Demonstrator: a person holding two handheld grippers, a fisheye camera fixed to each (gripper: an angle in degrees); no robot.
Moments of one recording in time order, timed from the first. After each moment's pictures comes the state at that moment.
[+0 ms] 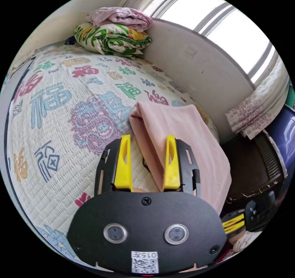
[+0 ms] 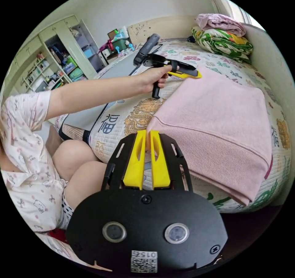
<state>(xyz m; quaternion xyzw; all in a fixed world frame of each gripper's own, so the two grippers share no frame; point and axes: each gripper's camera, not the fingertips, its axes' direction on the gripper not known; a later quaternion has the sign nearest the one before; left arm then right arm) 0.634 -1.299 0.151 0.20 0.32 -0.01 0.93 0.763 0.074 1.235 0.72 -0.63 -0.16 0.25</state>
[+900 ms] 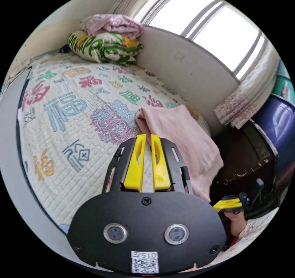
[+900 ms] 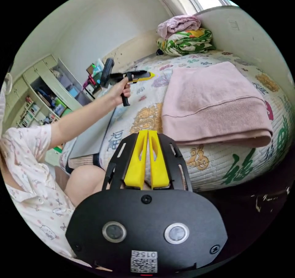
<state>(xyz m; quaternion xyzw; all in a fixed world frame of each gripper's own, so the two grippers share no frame) 0.455 -1.142 -0.041 0.26 0.33 0.04 0.91 0.645 -0.236 1.362 0.62 -0.77 -0.03 0.12</state>
